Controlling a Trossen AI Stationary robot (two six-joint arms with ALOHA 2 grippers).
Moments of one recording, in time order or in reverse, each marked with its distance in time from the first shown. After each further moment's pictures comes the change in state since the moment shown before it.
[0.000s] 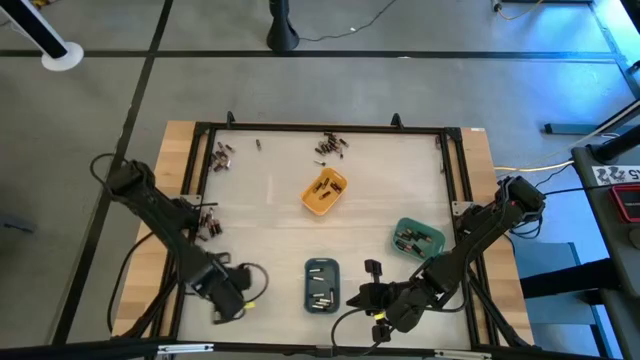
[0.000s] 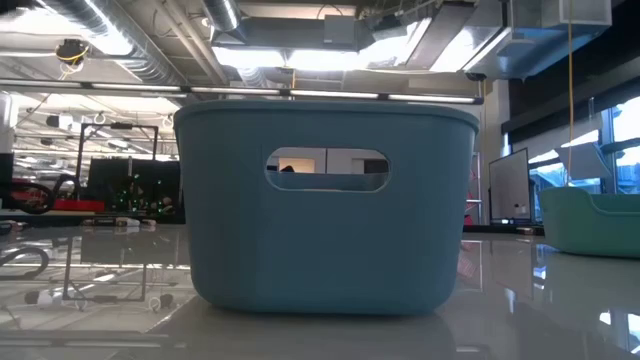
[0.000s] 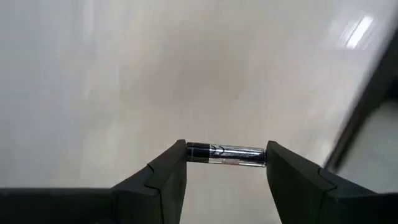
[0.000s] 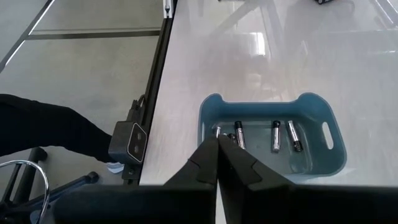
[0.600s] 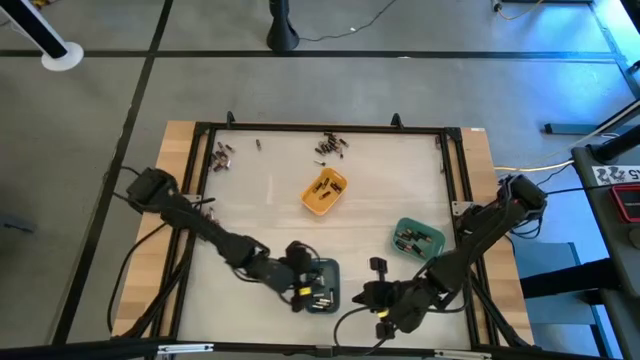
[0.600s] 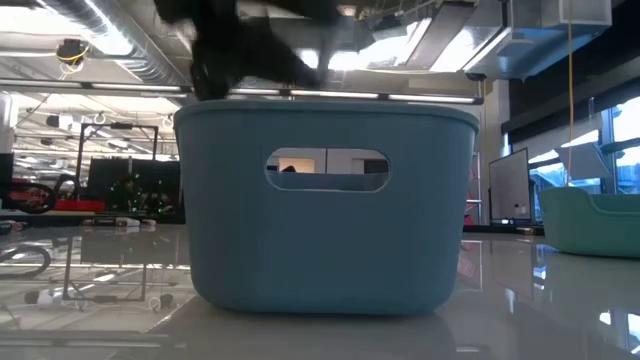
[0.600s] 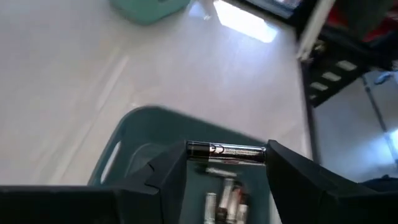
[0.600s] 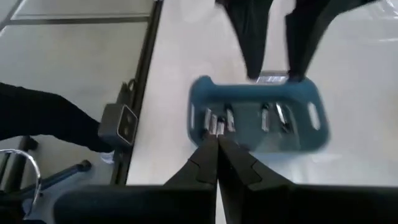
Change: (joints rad) left arm 0.287 0.198 0.002 0.942 -0.413 0.379; right arm 0.014 -0.027 0.000 -0.113 0.023 0.048
